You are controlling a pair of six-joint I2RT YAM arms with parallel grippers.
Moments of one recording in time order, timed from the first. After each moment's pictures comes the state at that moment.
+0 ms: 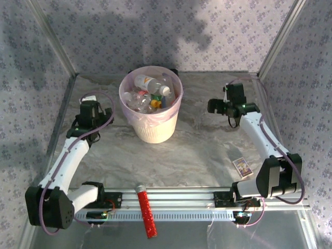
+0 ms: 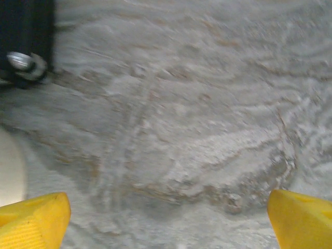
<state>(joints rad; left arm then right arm) -0.13 1.09 0.81 -0.39 -0.32 -0.25 0.15 1.38 1.10 -0.57 0.08 0.21</state>
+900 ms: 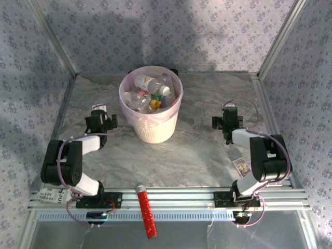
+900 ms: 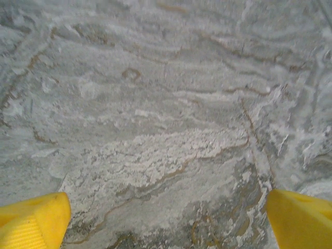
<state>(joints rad) -0.07 1.50 0.54 0.43 -0.28 -0.03 0.11 1.54 0.62 0.22 0.28 0.00</state>
